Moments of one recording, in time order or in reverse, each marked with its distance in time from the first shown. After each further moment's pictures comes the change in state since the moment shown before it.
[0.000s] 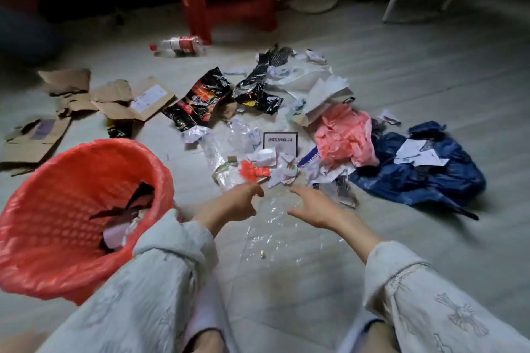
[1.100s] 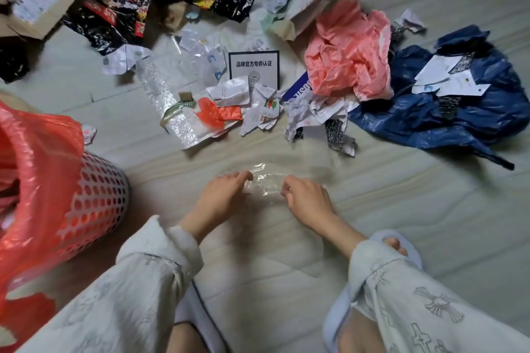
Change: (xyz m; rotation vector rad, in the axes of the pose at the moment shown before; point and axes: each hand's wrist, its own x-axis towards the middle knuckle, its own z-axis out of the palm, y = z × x) left_hand 0.082 -0.045 0.136 0.152 0.061 0.133; right_hand 0.046 0.086 0.113 -0.040 0.100 0.129
